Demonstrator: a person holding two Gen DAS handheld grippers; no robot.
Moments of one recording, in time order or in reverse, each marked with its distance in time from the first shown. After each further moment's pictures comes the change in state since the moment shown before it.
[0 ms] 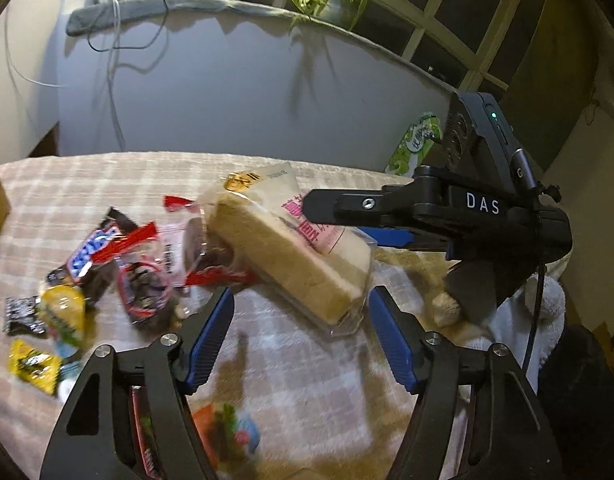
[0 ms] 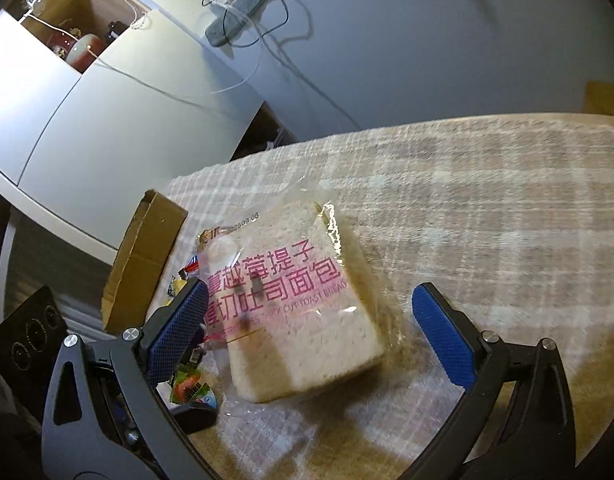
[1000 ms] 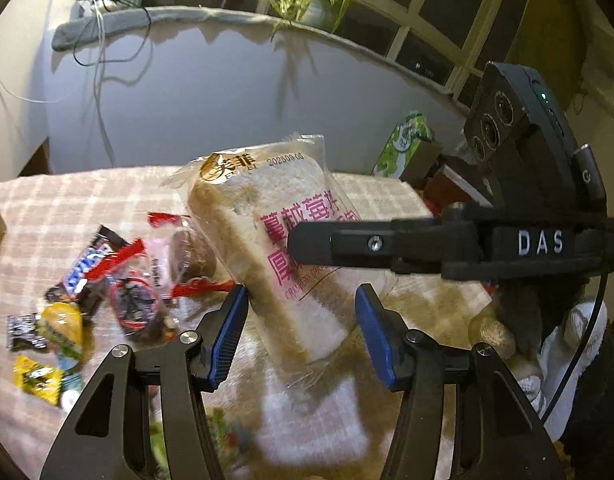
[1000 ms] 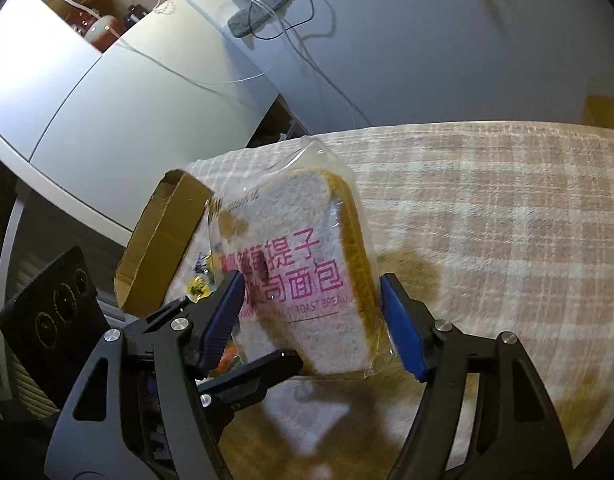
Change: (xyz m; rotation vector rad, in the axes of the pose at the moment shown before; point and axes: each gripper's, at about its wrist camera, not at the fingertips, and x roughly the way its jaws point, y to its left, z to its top) left arm -0.021 -0.012 0.002 0.044 -0.033 -0.028; right arm -0.034 0.057 -0.021 -0.059 0.001 -0.038
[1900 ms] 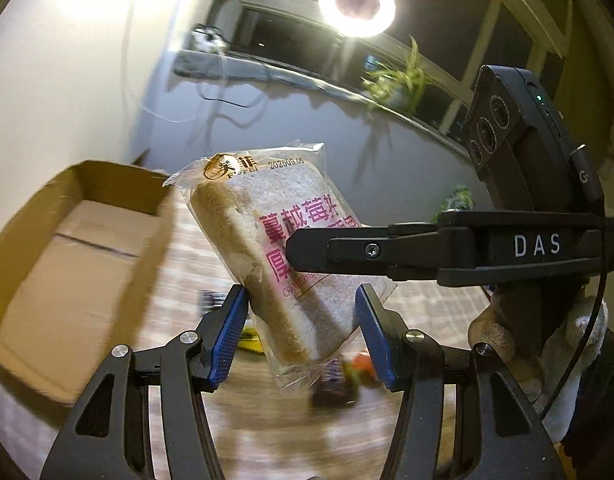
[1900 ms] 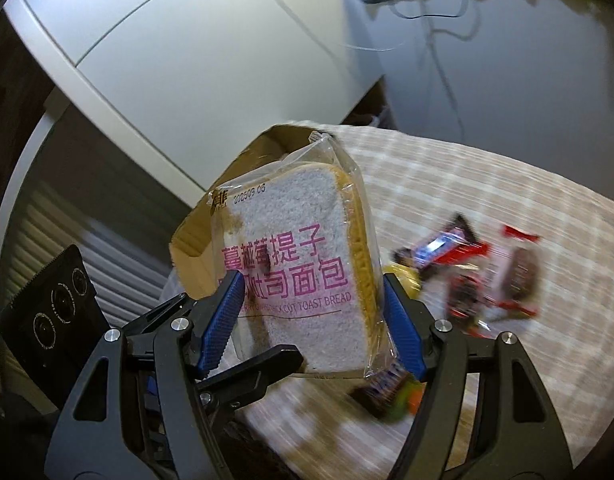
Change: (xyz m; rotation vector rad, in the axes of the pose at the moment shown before) left arm -0.142 0.100 -0.030 -0.169 -0.209 0.141; right arm 0.078 0.193 0.004 -0.260 0.106 0.079
